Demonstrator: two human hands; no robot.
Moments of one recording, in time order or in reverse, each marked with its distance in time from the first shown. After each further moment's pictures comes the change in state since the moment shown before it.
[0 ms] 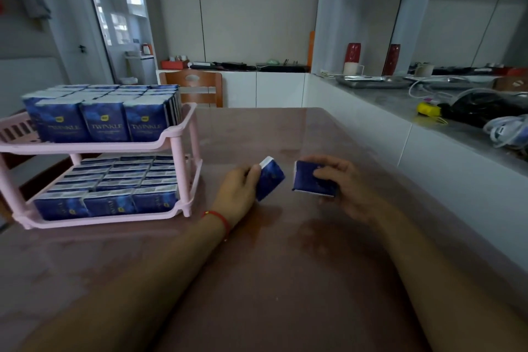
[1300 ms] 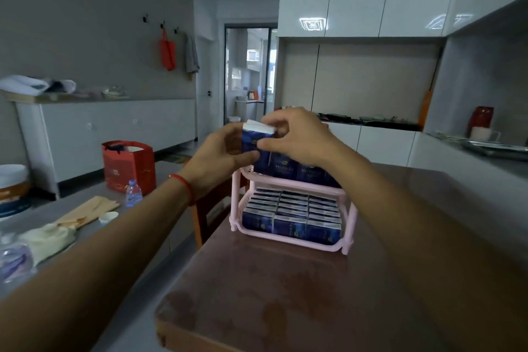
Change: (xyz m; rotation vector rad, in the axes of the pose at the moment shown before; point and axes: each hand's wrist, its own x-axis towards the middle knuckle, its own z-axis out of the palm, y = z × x) left_hand -0.092 0.033 -0.372 -0.014 0.186 0.085; right_hand 0.036 -0.154 0.379 -0.907 -0.321 -0.609
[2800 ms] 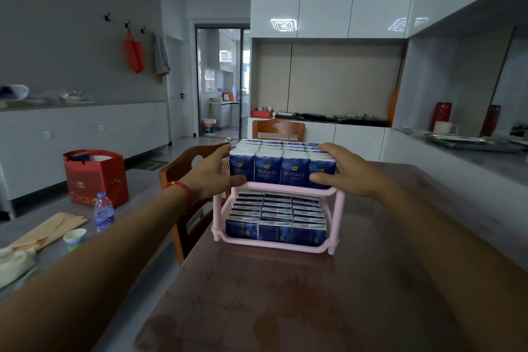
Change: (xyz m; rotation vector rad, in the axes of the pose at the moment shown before) left_hand 0.042 -0.050 0.015 0.249 -0.159 -0.188; right_hand -0.054 0.137 -0.028 0.016 -0.055 0.228
